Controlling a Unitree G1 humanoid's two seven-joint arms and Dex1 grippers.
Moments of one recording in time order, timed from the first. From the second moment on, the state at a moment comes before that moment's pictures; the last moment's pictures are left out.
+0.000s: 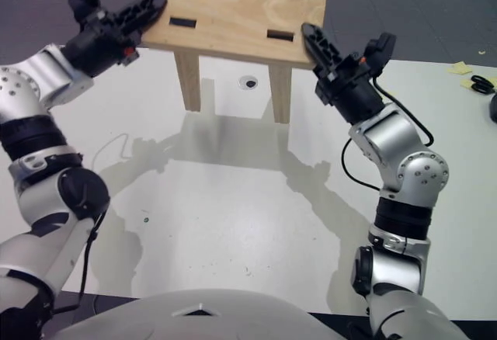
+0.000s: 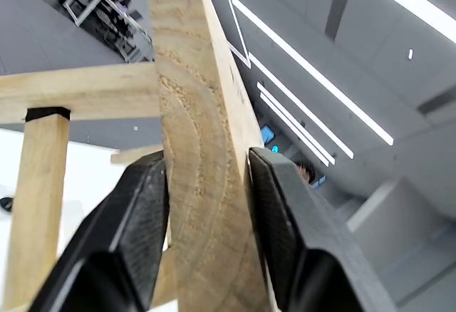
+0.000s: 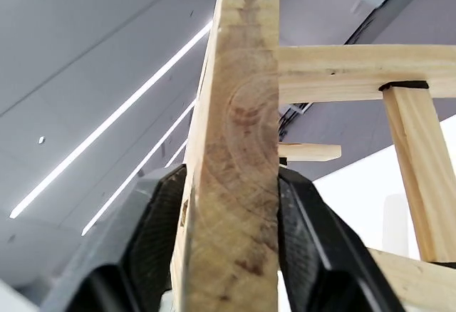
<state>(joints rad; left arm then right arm) -1.05 0.24 0.71 0.43 -0.79 1.24 -0.40 -0.43 -0.35 -0.30 -0.16 1.80 0.68 -0.22</state>
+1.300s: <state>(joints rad) -0.55 0.25 0.38 0.04 -0.32 0.30 -0.08 -0.16 -0.27 -0.20 -0.05 0.41 0.06 -0.14</state>
